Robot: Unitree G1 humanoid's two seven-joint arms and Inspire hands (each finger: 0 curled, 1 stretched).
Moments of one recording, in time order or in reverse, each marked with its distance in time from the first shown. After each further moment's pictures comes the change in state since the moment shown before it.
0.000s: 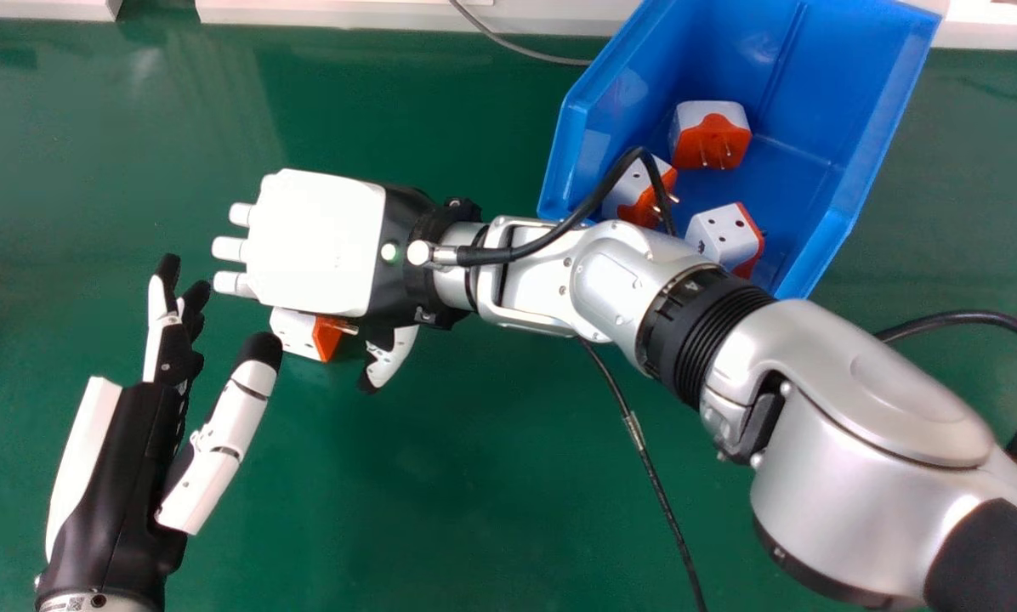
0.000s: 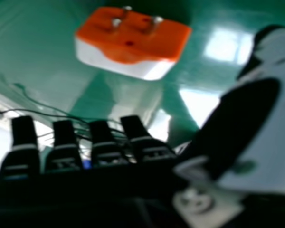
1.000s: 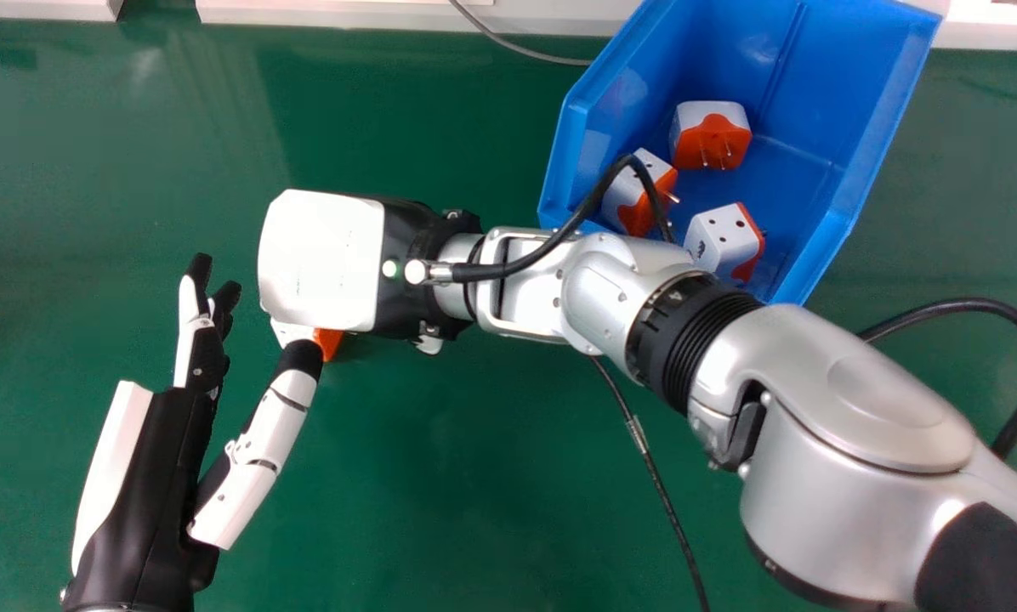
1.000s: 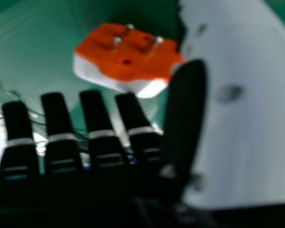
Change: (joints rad) left arm 0.067 -0.040 -0.064 -0.126 0.069 0.042 0.008; right arm -0.007 0.038 0.057 0.032 -0.010 0.033 0.045
